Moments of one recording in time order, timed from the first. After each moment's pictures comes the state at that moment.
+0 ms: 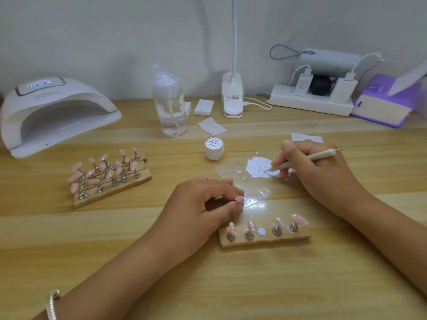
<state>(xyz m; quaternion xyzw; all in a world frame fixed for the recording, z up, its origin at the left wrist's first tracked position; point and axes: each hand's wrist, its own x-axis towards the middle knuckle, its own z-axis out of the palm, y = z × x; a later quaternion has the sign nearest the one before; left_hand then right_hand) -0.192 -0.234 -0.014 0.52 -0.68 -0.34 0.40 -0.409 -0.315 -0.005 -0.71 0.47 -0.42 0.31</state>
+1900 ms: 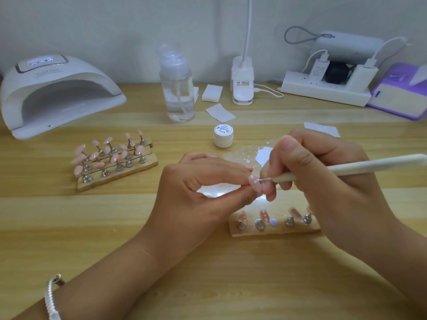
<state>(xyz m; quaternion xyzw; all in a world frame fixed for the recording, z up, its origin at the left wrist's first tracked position) -0.195 -0.216 0.002 0.43 -0.70 -0.22 0.53 -0.368 -0.251 0.025 -0.71 0.26 -0.48 0.44</state>
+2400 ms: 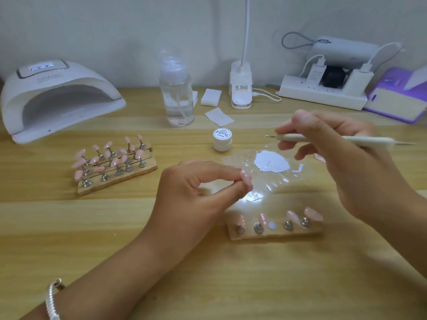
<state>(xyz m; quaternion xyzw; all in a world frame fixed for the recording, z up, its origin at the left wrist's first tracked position) -0.193 -0.222 -0.007 0.50 -0.63 -0.26 0.53 -0.388 -0.284 0.034 -0.67 0.39 -0.48 0.40</state>
